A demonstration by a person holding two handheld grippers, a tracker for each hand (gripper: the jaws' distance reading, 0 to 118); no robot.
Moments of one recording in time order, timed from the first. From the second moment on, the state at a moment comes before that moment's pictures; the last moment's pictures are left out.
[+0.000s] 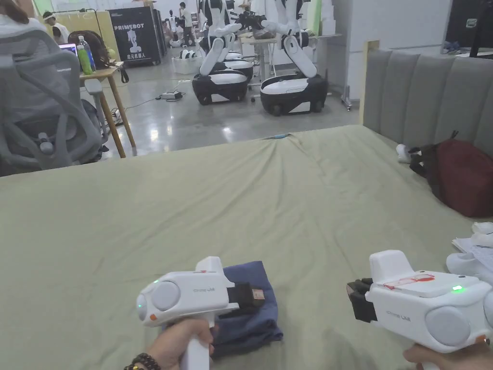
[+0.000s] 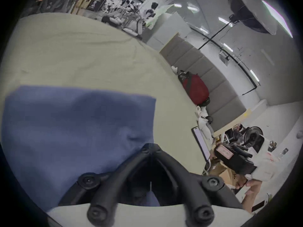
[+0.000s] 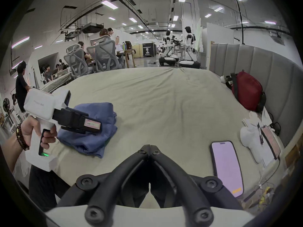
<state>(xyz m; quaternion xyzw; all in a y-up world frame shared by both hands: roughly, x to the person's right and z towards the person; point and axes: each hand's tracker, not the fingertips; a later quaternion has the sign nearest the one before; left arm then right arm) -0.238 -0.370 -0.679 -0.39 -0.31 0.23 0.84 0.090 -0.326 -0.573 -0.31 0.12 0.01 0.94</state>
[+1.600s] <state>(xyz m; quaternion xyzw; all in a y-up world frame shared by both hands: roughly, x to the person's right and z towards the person) -0.504 -0.358 -0.632 -0.35 -0.19 0.29 0.87 -0.142 -0.306 -0.655 -0.30 0.29 0.04 0.91</state>
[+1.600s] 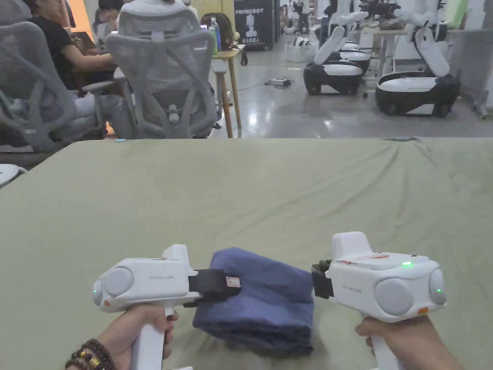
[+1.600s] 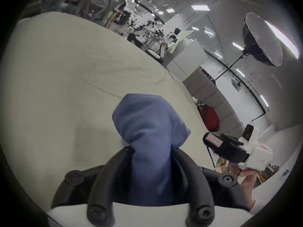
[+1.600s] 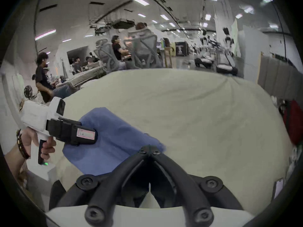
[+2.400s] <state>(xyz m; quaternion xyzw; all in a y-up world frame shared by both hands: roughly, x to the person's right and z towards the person) -0.922 -0.403 -0.572 -0.34 -0.06 0.31 0.89 -0.515 -0.359 -0.672 -0.24 0.42 0.13 0.87</state>
